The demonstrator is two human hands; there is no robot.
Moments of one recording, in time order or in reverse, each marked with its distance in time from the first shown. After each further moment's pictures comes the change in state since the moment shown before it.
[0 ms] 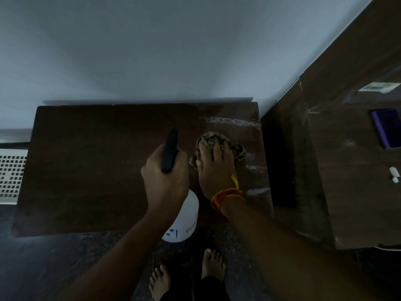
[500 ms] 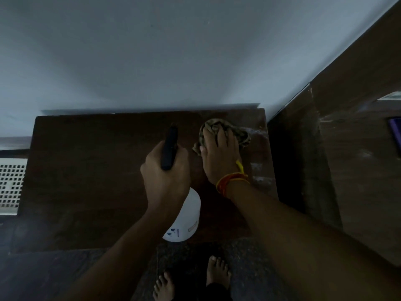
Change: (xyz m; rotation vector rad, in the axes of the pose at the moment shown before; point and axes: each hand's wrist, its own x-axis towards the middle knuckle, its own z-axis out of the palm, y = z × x) left_hand 0.033 0.004 0.006 -0.002 -0.015 0.019; right_hand 0.059 0.002 -0.011 0.023 0.056 -0.019
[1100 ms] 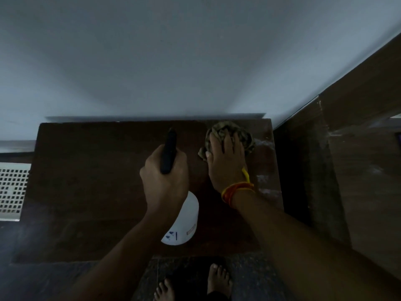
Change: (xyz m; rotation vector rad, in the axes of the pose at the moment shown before) left_hand 0.024 0.004 -0.004 0.015 0.029 -0.033; right_hand 0.014 0.000 -0.001 -0.006 0.007 0.018
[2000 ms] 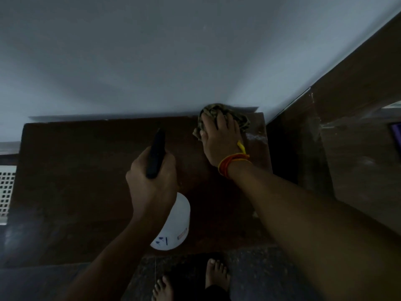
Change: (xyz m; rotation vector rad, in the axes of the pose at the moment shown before) left_hand -0.010 -0.003 -0.001 0.015 -0.032 -0.047; right_hand 0.043 0.015 -0.007 -0.019 0.024 -0.050
